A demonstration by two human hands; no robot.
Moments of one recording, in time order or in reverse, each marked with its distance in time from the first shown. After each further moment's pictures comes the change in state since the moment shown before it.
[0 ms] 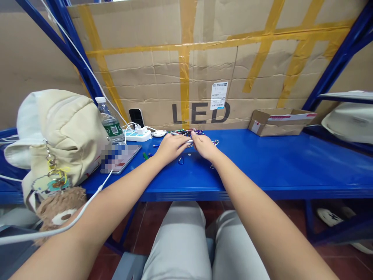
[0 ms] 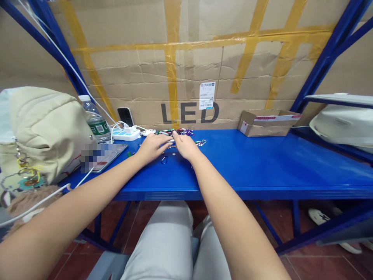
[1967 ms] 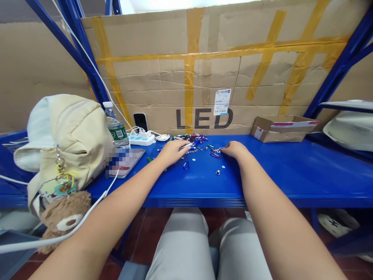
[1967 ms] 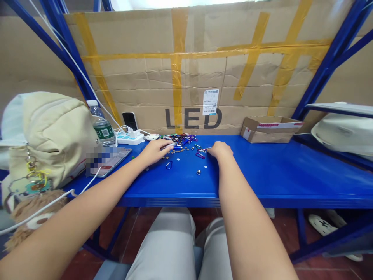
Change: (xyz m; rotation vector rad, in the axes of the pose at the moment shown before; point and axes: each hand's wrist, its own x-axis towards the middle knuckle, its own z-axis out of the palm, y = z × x) left_hand -0.001 -0.013 -0.004 -0.245 -0.085 -0.200; right_hand 0.012 0.092 -0.066 -0.621 0.049 0.572
